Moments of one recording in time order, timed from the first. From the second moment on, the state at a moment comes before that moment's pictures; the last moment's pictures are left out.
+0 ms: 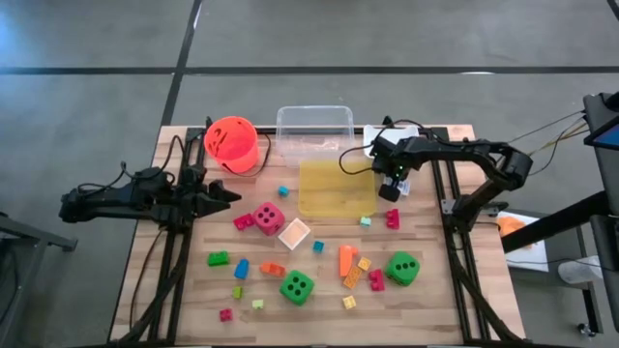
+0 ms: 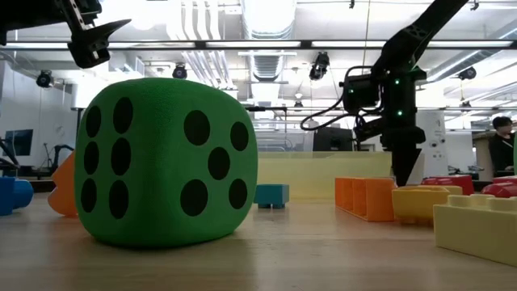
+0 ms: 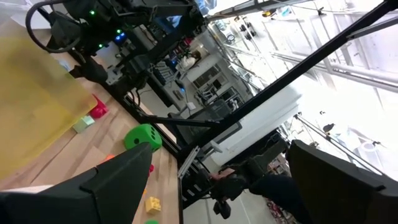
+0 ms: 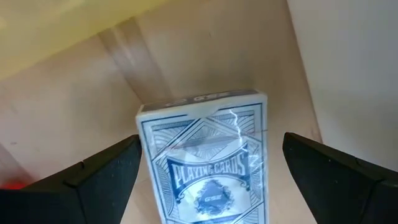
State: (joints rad) left arm 0.02 0.27 0.35 0.00 0.15 -0.92; right arm -0.59 1.61 0.82 -0.77 0.05 -0.12
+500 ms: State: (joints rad) left arm 0.02 0.27 0.35 0.01 0.15 -0.94; right arm -0.53 1.60 0.82 -0.83 -0.05 -0.06
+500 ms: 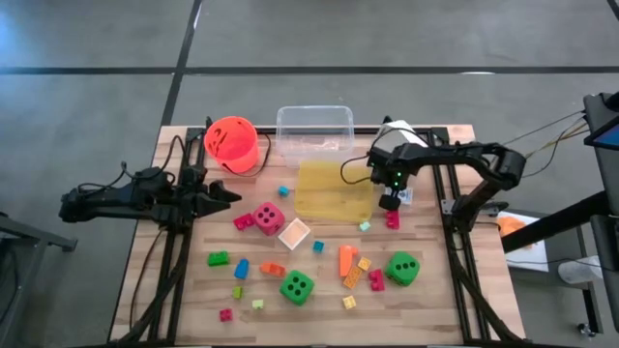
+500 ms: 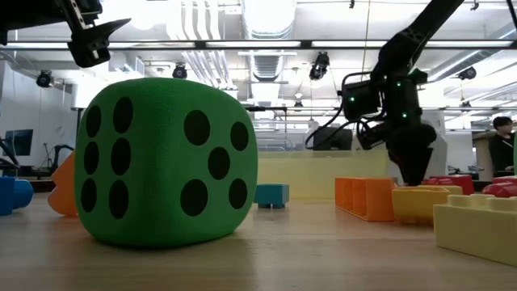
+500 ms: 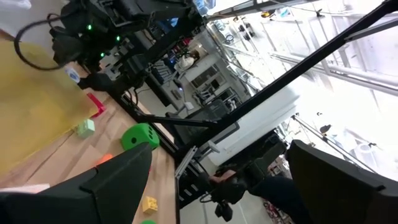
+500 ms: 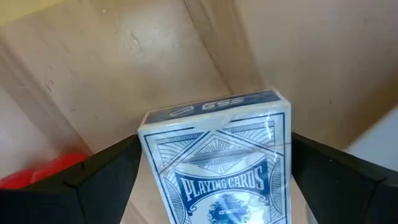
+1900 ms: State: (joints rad) left arm 0.02 0.27 0.35 0.00 0.15 -0.94; right arm -0.43 1.47 1.27 -1.15 0.22 0.23
